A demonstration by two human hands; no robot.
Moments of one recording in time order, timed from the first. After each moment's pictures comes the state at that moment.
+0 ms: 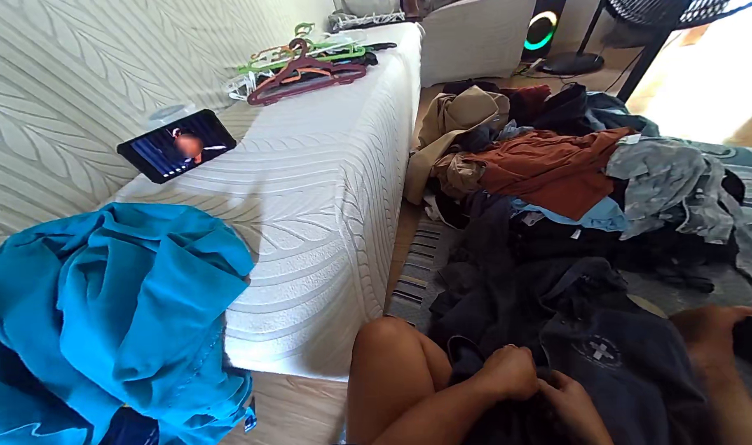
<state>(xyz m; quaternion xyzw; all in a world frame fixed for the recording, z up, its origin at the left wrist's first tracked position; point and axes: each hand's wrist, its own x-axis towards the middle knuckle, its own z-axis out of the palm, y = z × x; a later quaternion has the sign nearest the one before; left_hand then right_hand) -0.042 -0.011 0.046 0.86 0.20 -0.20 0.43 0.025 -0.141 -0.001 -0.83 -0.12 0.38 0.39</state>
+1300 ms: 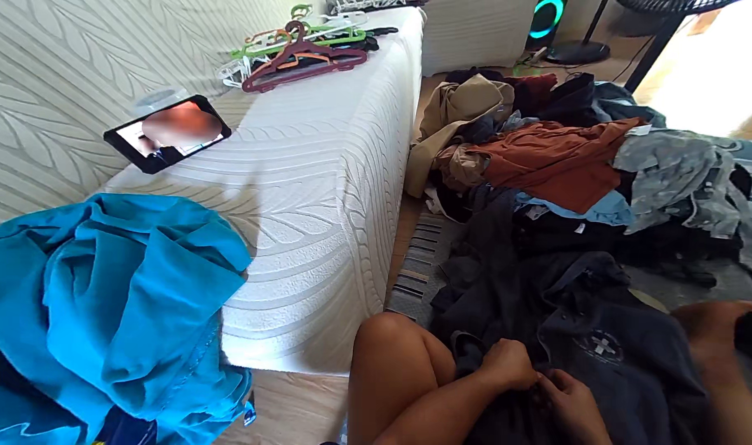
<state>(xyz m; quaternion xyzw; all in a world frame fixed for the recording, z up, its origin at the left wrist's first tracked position) -0.037 -0.007 0.026 0.82 0.25 -0.21 0.46 0.013 -0.146 -0.005 -0.81 -0.10 0.36 0.45</state>
